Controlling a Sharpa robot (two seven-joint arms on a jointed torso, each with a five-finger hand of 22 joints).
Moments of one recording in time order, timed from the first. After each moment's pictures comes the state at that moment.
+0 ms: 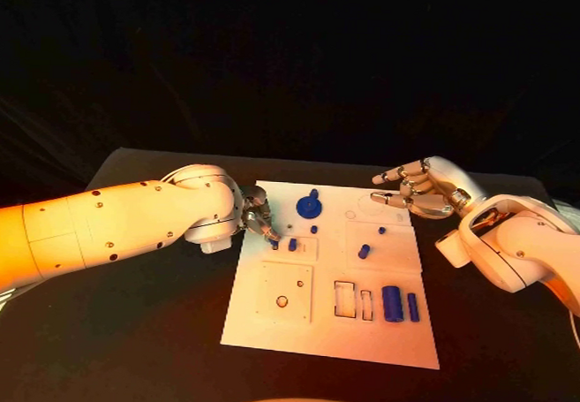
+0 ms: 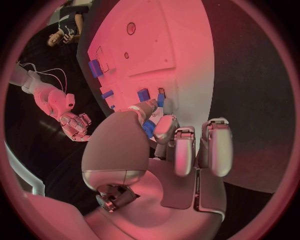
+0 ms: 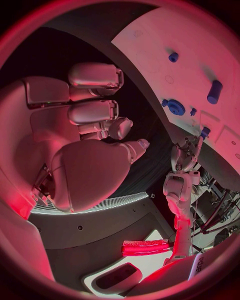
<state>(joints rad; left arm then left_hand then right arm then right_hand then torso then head) 1.24 -0.78 -0.01 1.54 -1.09 0.07 -0.66 1.26 -0.16 0.52 0.11 0.19 0.98 0.06 0.53 0.52 1.40 -0.03 1.17 1.13 1.47 -0.07 1.57 1.31 0.03 1.46 0.04 1.49 1.31 1.19 -0.91 0.03 1.61 -0.94 -0.38 0.07 1.34 -0.06 0.02 0.18 0.31 0.96 0.15 0.07 0.08 1.30 0.06 0.99 1.13 1.46 -0.01 1.38 1.28 0.06 1.35 0.10 1.40 1.26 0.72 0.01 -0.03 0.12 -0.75</state>
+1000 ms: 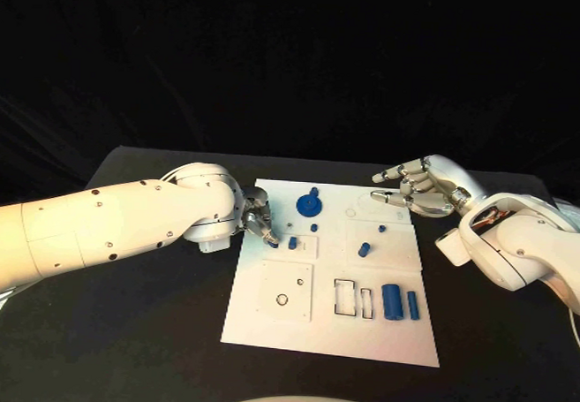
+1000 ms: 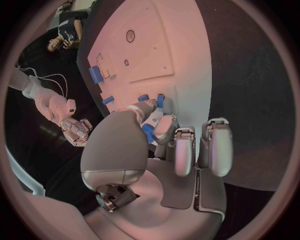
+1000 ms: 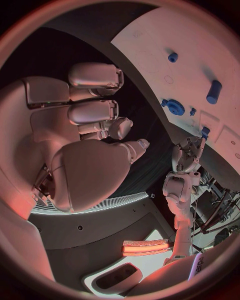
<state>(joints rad) 1.24 -0.78 -0.01 1.55 -1.10 0.11 -0.67 1.25 -0.18 0.54 0.10 0.24 0.99 0.06 0.53 0.52 1.40 -0.03 1.17 1.13 1.47 -0.07 1.57 1.31 0.03 1.46 0.04 1.49 1.31 1.19 -0.91 0.03 1.61 -0.94 -0.38 0.07 1.34 -0.06 0.02 0.18 0.31 0.96 0.15 0.07 0.08 1.30 0.06 0.99 1.13 1.46 -0.01 1.38 1.28 0.06 1.35 0.10 1.40 1.26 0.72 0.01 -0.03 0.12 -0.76</state>
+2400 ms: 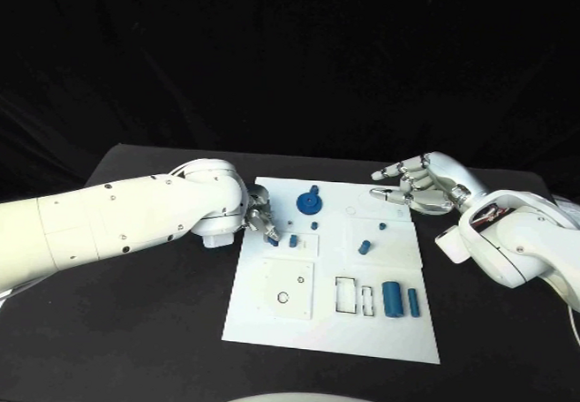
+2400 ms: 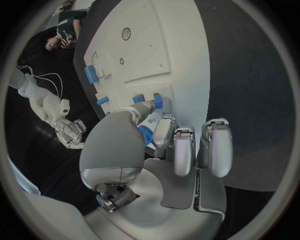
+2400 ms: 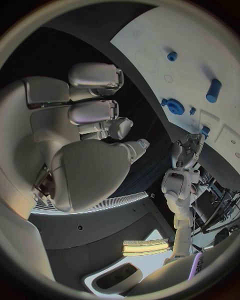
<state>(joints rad) 1.25 -0.73 -0.01 1.49 -1.09 0.14 -0.70 1.17 -0.16 0.59 0.08 0.26 1.01 0.05 0.53 0.55 1.43 -0.05 1.22 1.18 1.46 -0.09 1.57 1.31 0.03 1.46 0.03 1.51 1.31 1.19 -0.91 0.03 1.61 -0.94 -0.37 0.07 1.34 -0.06 0.01 0.18 0.31 0.96 0.15 0.07 0.08 1.30 0.06 0.99 1.13 1.46 -0.01 1.38 1.28 0.06 1.35 0.10 1.40 1.26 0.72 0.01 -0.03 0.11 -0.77</state>
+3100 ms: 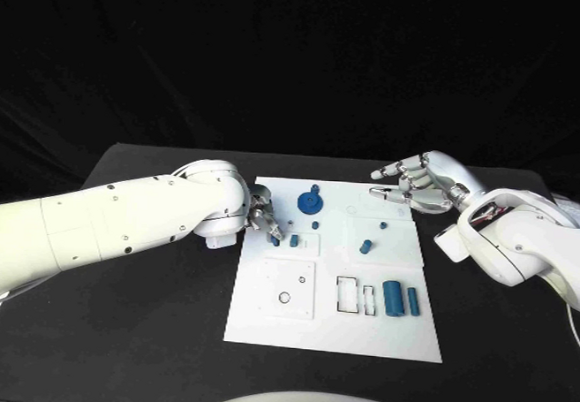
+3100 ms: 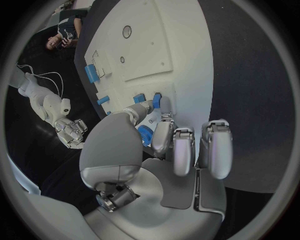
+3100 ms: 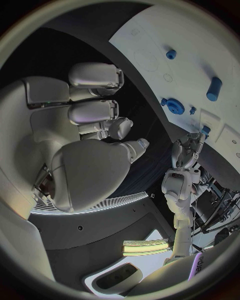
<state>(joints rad) 1.24 -0.72 -0.01 1.49 -1.08 0.12 -0.70 1.09 -0.13 0.61 0.07 0.27 1.04 0.04 0.53 0.55 1.45 -0.06 1.25 1.22 1.46 -0.09 1.57 1.31 0.03 1.47 0.02 1.52 1.31 1.19 -0.91 0.03 1.61 -0.94 -0.37 0.07 1.35 -0.06 0.01 0.18 0.33 0.96 0.15 0.07 0.08 1.30 0.06 0.99 1.13 1.46 -0.01 1.38 1.28 0.06 1.35 0.10 1.40 1.26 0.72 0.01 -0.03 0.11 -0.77</state>
